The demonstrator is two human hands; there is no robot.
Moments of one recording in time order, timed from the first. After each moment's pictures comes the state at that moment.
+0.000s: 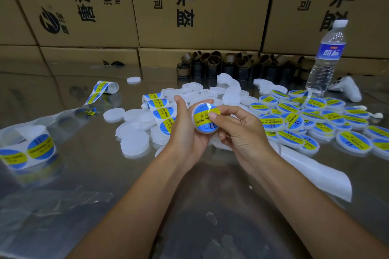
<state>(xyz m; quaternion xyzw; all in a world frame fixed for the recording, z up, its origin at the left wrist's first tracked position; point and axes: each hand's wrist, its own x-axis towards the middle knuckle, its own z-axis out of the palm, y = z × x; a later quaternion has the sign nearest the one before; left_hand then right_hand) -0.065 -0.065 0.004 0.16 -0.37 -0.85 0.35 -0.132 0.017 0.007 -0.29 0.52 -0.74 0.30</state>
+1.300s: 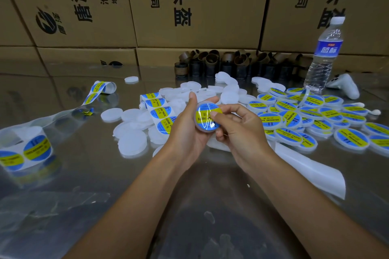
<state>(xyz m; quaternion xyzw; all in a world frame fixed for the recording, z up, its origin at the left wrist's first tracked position) -0.059 -0.052 0.011 0.13 -0.42 -0.84 0.31 -0.130 0.017 0.009 -0.28 0.51 -0.76 0.28</state>
